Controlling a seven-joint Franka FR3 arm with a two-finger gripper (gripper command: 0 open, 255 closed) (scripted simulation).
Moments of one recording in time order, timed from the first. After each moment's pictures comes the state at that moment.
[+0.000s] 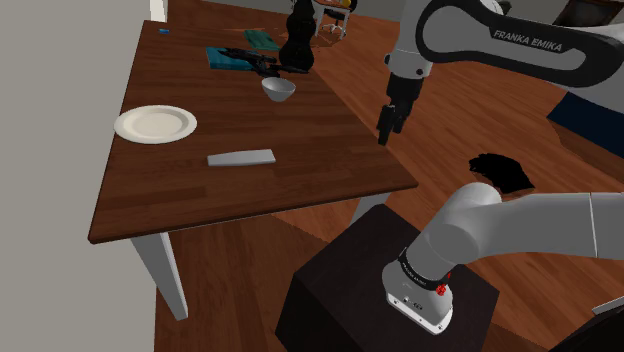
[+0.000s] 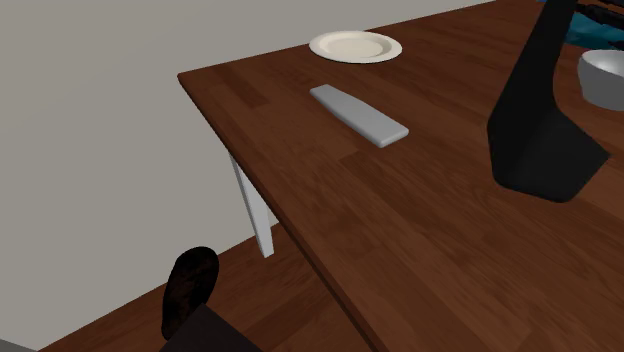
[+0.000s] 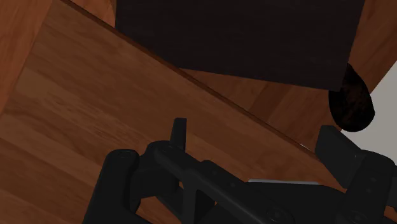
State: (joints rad) arm 0.00 -0.82 -0.05 -2.46 -0.06 1.48 -0.12
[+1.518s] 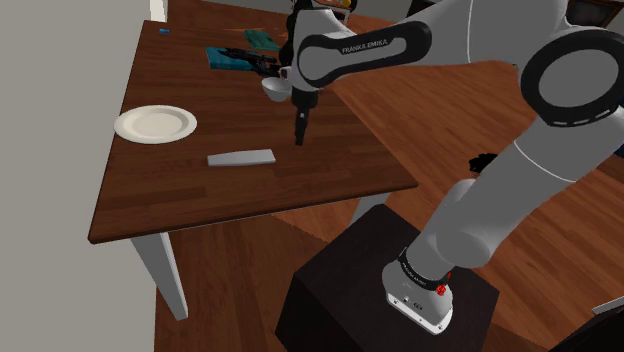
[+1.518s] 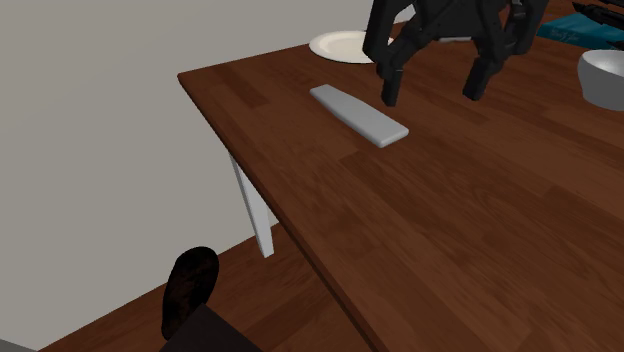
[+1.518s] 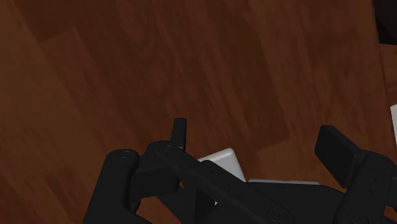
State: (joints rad) arm 0.20 -0.11 -0.06 -2.16 -0.04 1.99 -0.57
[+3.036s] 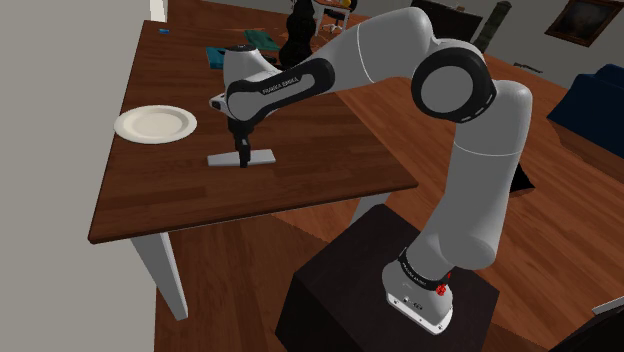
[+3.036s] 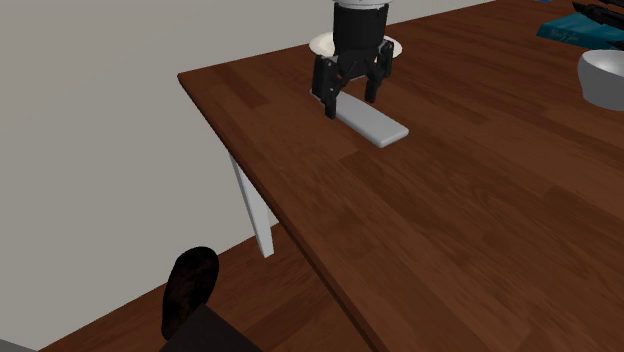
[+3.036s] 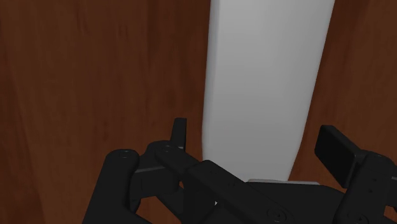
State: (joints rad) arm 0.28 0.38 0.03 -1.82 -0.03 2.20 -0.83
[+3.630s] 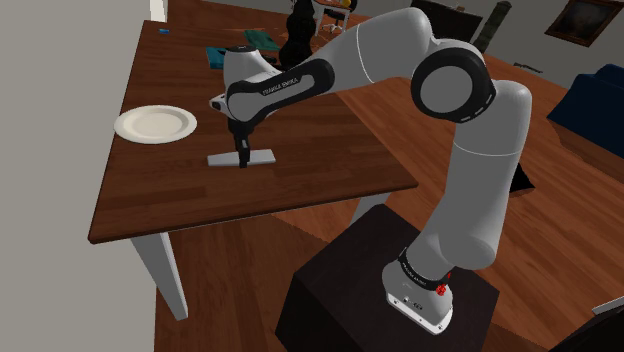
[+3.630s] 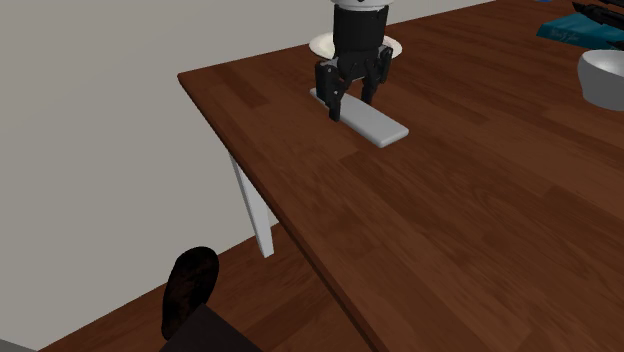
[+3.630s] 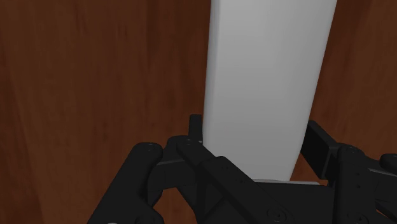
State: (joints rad) arm 0.28 0.38 0.03 -1.83 -0.03 2.21 -0.83
